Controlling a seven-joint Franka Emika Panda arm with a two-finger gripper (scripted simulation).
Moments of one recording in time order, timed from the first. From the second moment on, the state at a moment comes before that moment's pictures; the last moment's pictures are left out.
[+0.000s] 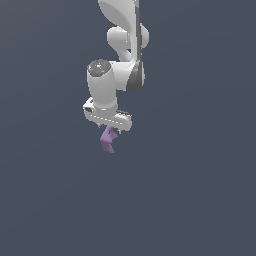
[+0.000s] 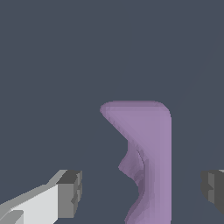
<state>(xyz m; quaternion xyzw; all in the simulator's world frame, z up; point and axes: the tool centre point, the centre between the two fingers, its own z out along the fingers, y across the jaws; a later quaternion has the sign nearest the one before) -0.067 -0.083 0.138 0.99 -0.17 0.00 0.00</state>
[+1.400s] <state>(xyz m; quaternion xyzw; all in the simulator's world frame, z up) -0.069 -0.083 0.094 0.99 -0.17 0.00 0.00</state>
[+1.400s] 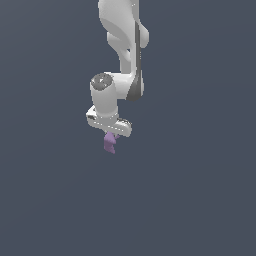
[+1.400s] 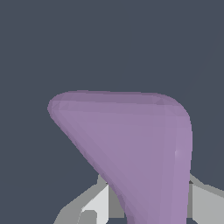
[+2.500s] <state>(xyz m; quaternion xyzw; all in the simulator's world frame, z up) -0.046 -0.021 0.254 0.99 -0.17 0.00 0.00</state>
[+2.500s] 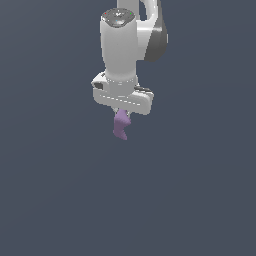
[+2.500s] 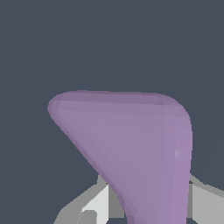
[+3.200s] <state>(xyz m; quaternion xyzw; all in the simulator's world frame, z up) -0.029 0.017 0.350 0.99 -0.17 0.00 0.00</state>
